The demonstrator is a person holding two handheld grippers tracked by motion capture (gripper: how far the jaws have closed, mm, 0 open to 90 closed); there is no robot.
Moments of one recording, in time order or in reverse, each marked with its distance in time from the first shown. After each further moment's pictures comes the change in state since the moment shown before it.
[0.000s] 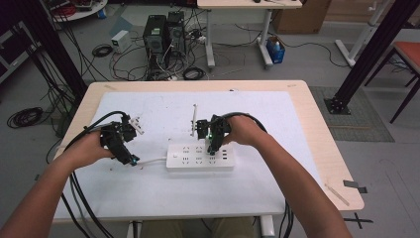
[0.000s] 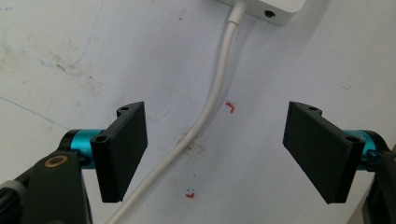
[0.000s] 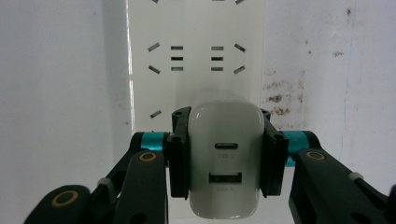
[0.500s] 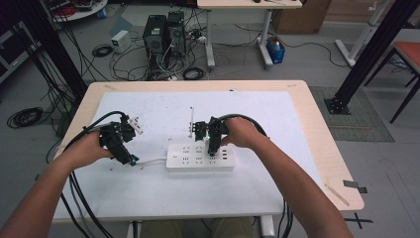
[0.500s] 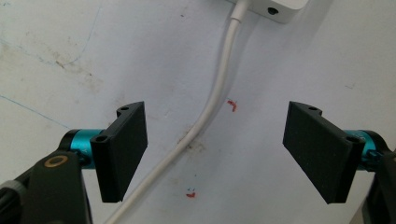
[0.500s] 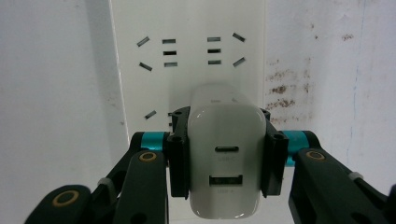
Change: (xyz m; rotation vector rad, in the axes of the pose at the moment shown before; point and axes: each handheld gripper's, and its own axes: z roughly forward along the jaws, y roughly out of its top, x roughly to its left) left arm 0.003 -0.003 0.003 -0.002 -0.005 -0.005; right arm -0.001 0.006 0.009 0.067 -0.005 0.051
